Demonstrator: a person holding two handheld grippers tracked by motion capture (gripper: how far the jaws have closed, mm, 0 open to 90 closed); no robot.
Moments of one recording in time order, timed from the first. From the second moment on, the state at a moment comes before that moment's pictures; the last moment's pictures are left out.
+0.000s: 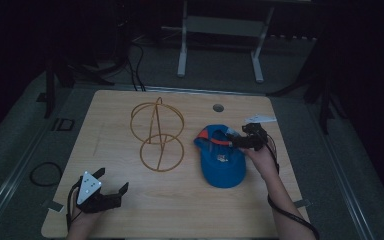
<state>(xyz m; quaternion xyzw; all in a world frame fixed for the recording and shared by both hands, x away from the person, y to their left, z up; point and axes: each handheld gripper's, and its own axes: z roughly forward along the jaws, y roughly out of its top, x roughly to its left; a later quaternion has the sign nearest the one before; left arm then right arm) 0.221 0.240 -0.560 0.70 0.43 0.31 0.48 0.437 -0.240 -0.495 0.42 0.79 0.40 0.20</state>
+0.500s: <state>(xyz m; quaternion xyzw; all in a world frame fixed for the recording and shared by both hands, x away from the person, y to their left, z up) 0.221 0.238 -0.560 0.71 0.42 0.30 0.48 0.468 -0.229 -0.532 0.45 0.79 0.36 0.19</state>
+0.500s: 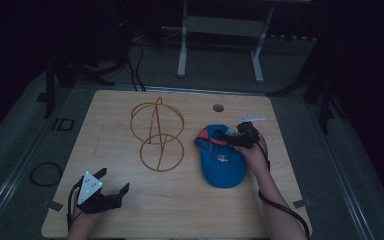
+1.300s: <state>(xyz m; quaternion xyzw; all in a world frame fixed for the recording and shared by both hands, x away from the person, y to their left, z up) 0.222 0.240 -0.561 0.71 0.43 0.30 0.48 0.477 -0.216 -0.552 0.42 0.84 0.30 0.18</state>
